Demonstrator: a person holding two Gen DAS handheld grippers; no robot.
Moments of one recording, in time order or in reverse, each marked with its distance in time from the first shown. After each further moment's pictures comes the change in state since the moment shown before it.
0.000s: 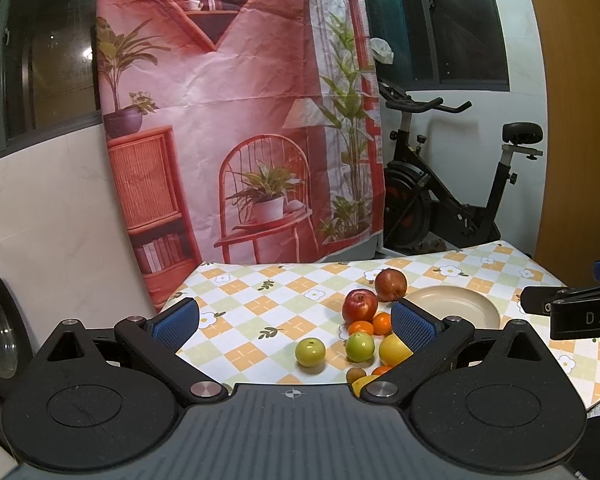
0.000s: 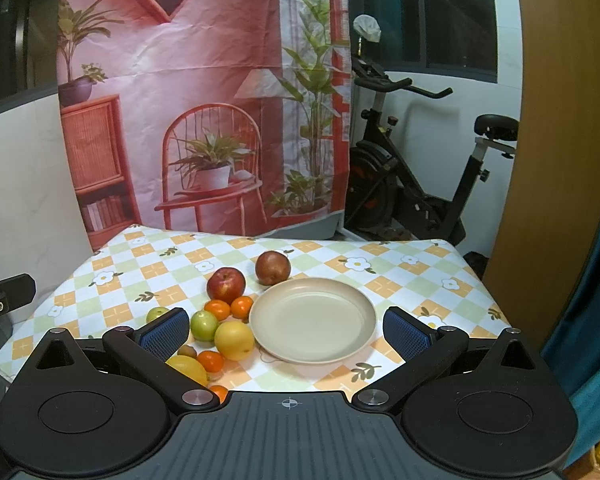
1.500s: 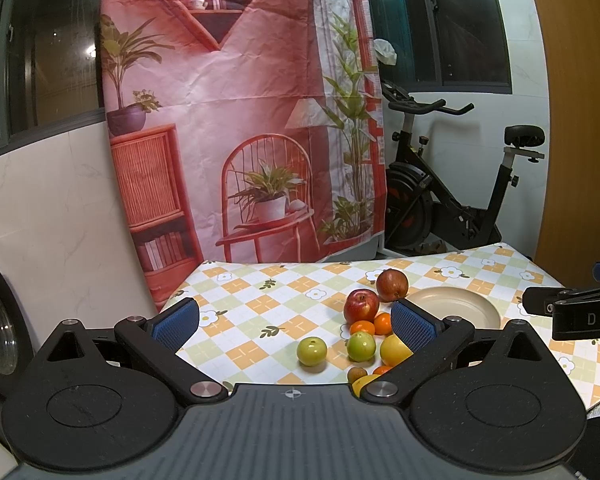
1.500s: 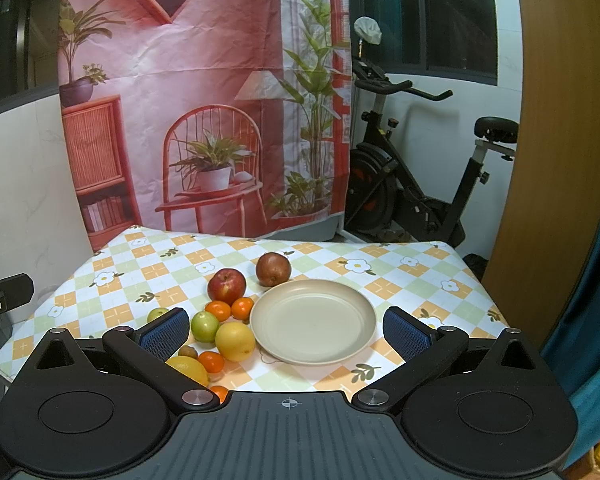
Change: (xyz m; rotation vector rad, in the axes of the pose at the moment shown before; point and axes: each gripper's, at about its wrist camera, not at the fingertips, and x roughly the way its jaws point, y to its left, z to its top) left arm -0.003 0.003 0.001 -0.007 -0.002 0.002; right arm -0.002 0.000 0.000 -0.004 -0.005 -0.001
